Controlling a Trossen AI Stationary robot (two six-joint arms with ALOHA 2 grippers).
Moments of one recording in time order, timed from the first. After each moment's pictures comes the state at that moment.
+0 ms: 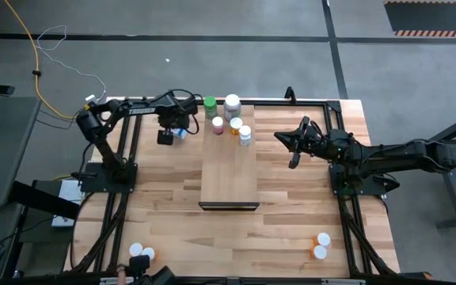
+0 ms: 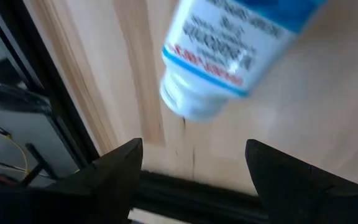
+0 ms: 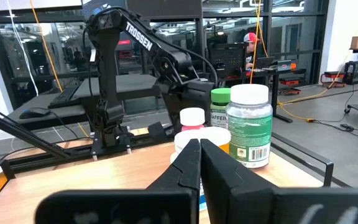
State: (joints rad) left arm 0.78 1.72 1.07 -1.02 -0.47 0.64; right arm -0.14 0.81 0.33 0.56 0.17 0.04
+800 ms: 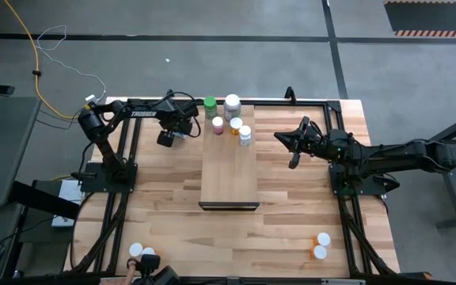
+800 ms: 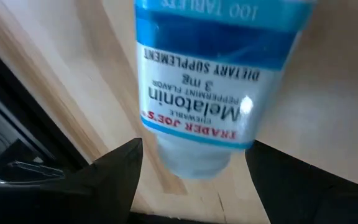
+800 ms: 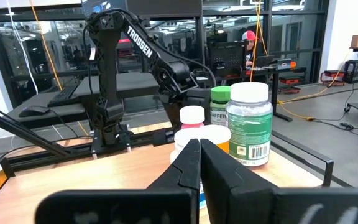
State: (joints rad) left arm 0.78 1.74 0.98 -0.79 -0.45 0.92; right arm -0.14 0.81 0.33 0.56 0.17 0.04
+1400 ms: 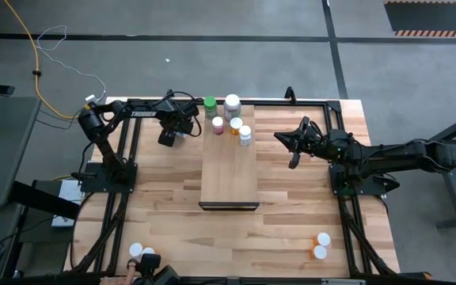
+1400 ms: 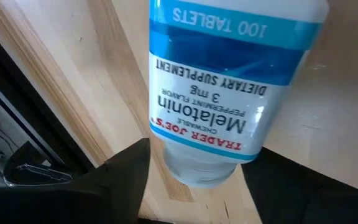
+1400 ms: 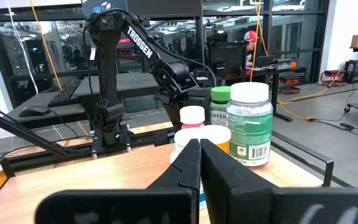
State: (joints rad) left arm 0.78 1.74 0.98 -0.76 -0.44 0.92; right arm -0.14 0.81 0.33 0.56 0.17 0.04
